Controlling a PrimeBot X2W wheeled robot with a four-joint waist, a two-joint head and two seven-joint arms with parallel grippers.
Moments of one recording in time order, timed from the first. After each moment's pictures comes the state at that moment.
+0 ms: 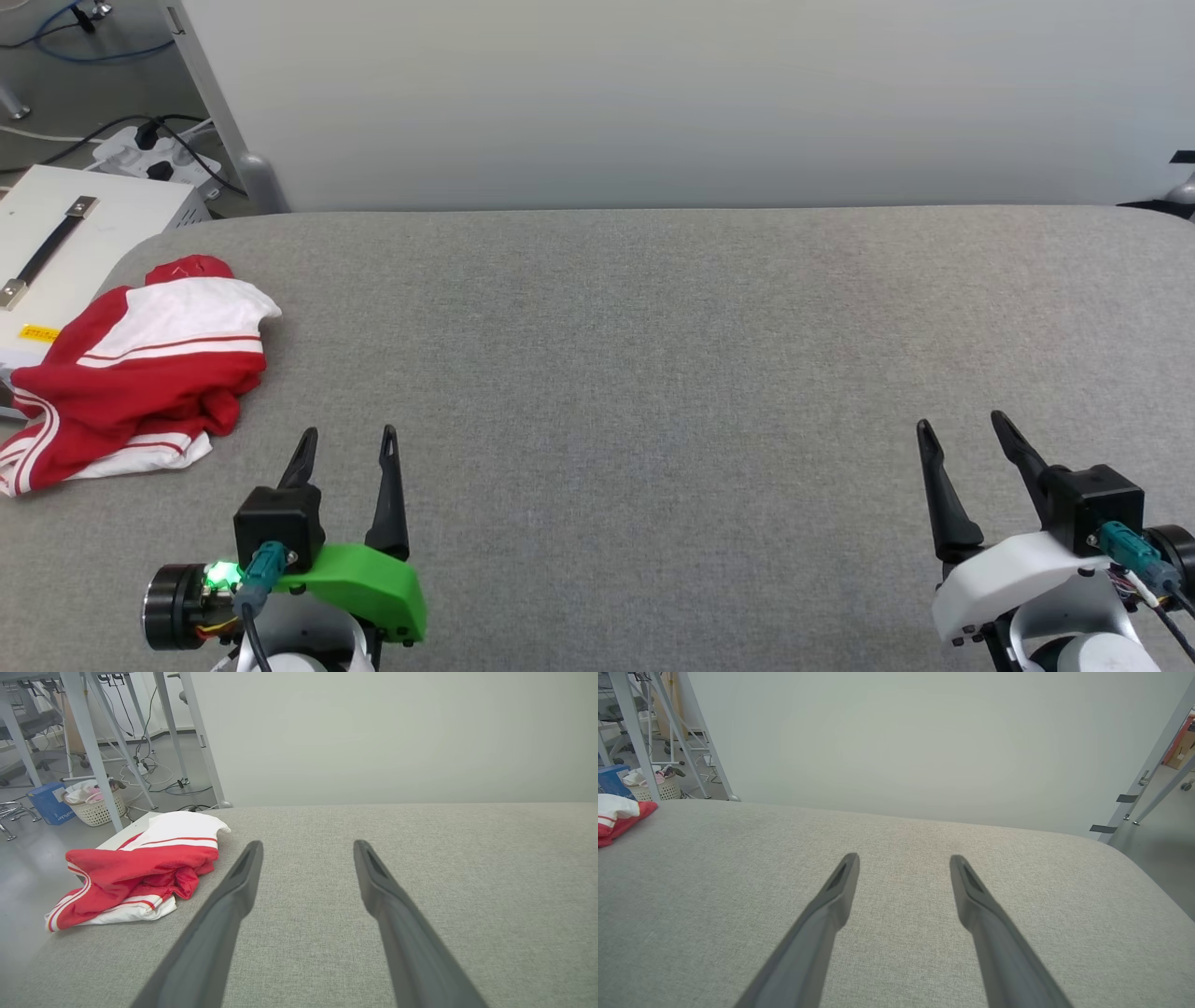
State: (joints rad) left arm 0.02 0.06 0.00 0.00 -0.03 0.01 -0.03; right arm 0.02 -0.05 -0.02 -0.02 0.04 0.13 -0.03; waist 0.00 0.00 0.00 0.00
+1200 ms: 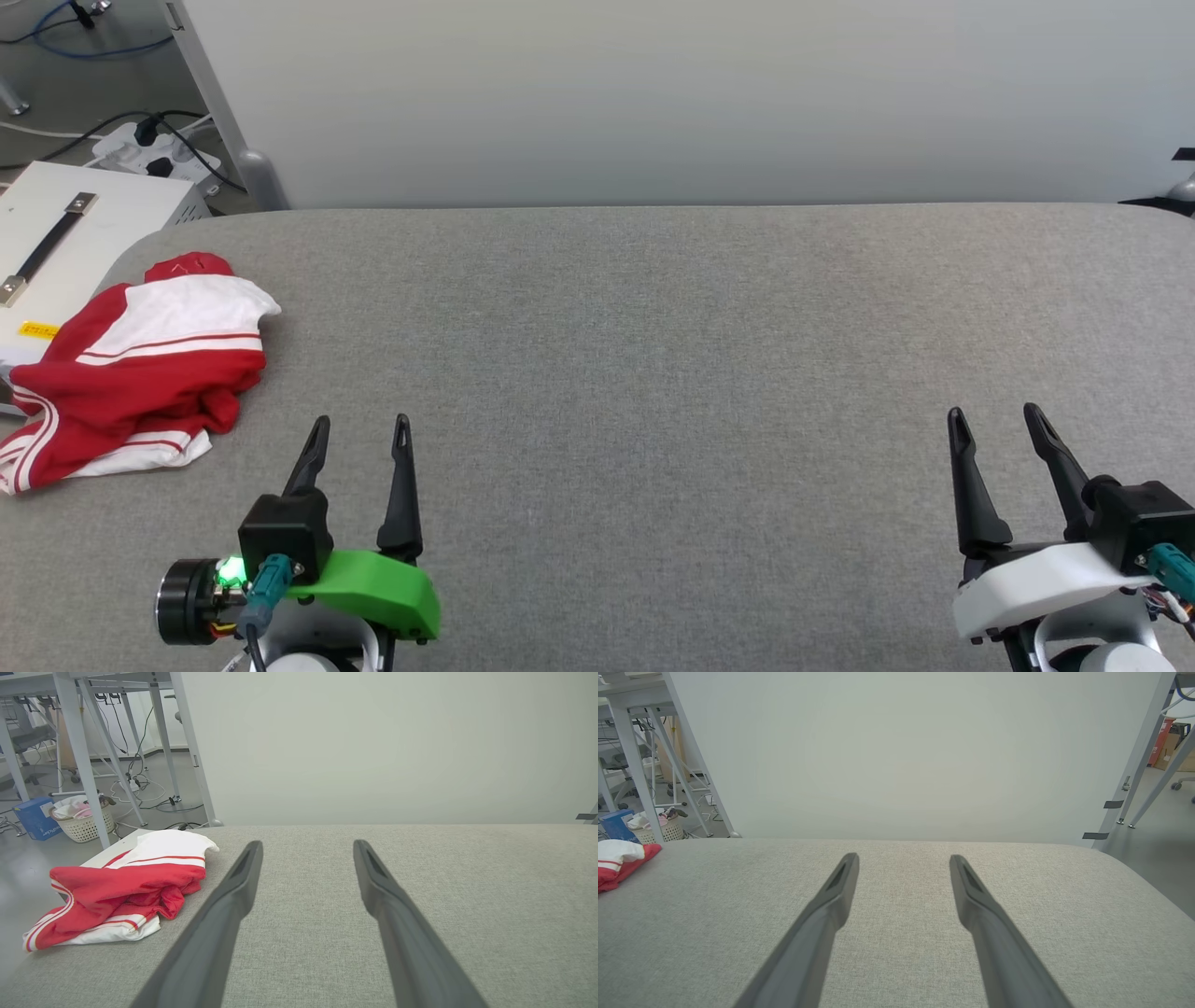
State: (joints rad) left arm 0.02 0.06 -0.03 -0.01 -0.05 0.02 -0.11; right arm 0.04 -0.05 -0.05 -0.06 0.12 0.13 -0.11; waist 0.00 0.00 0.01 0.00
